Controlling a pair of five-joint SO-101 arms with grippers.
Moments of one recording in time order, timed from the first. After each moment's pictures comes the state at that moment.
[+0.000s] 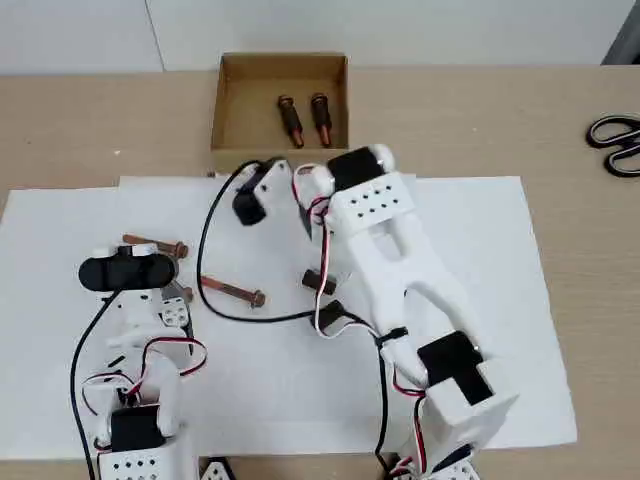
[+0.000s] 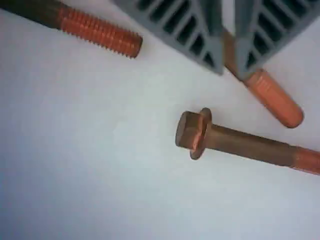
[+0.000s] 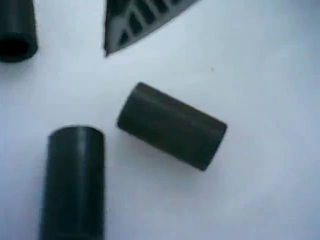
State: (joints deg) left arm -10.6 -102.6 96.7 48.8 2.2; right arm -28.8 10.9 -11.2 95.7 37.5
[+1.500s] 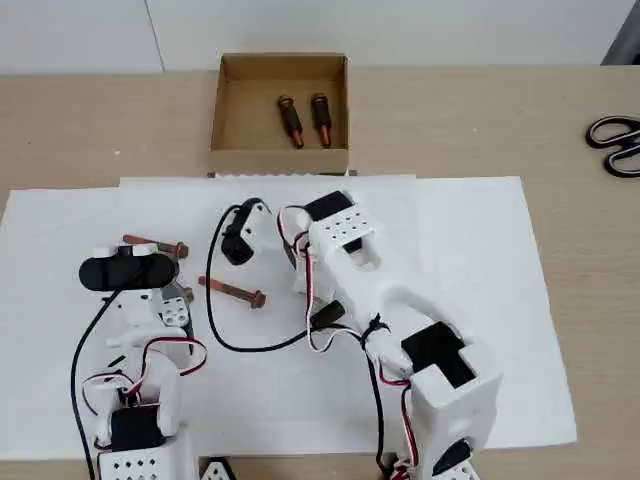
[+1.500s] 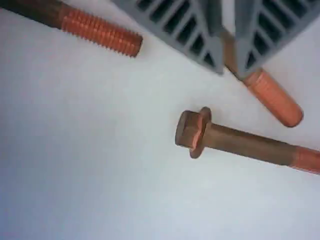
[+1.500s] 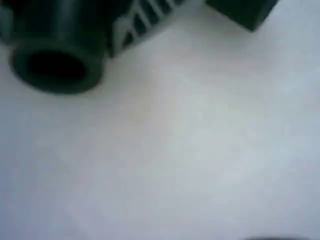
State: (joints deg) left arm -10.6 -102.6 96.7 48.8 2.2; right arm -30.6 19.5 5.1 70.9 42.9
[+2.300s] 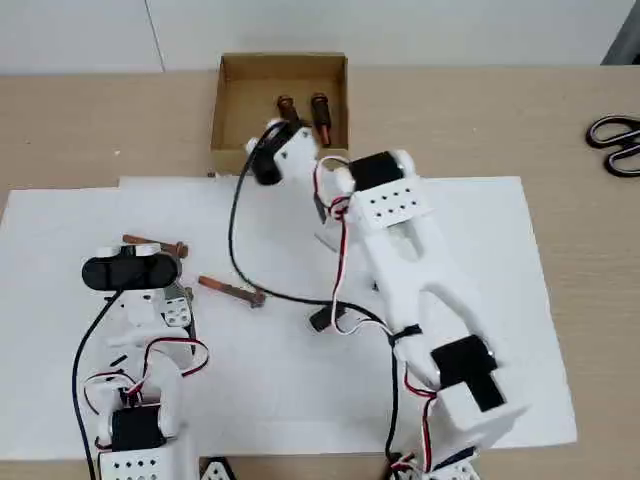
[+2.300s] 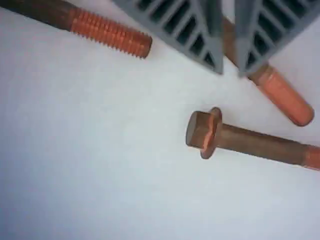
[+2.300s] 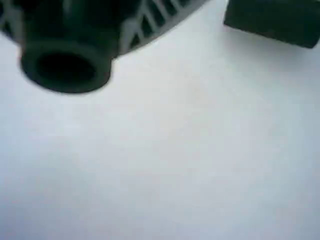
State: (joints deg) left arm -9.7 -102.6 96.7 48.8 2.4; right arm -23.0 7.1 -5.6 78.2 26.6
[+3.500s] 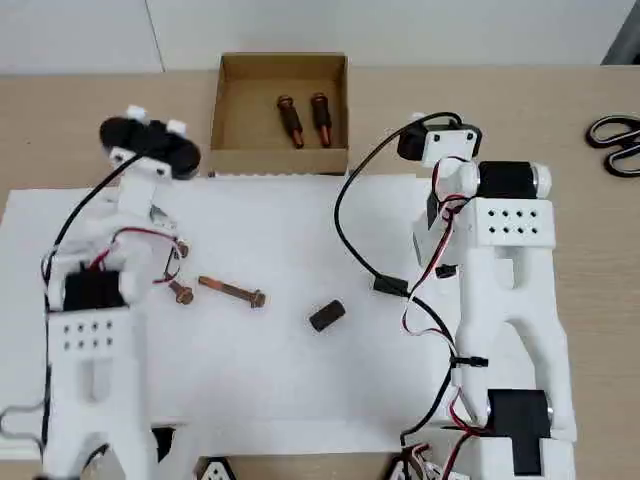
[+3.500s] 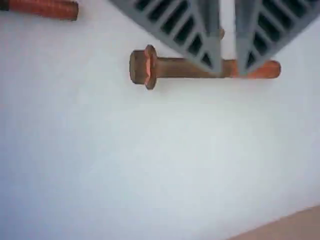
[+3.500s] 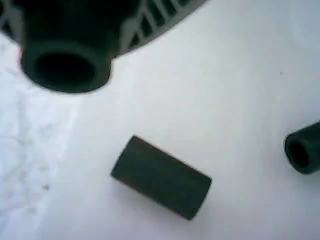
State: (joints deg) left arm -8.6 -34.9 37.4 57.8 -22.8; right arm -2.5 -8.2 2.8 95.2 10.4
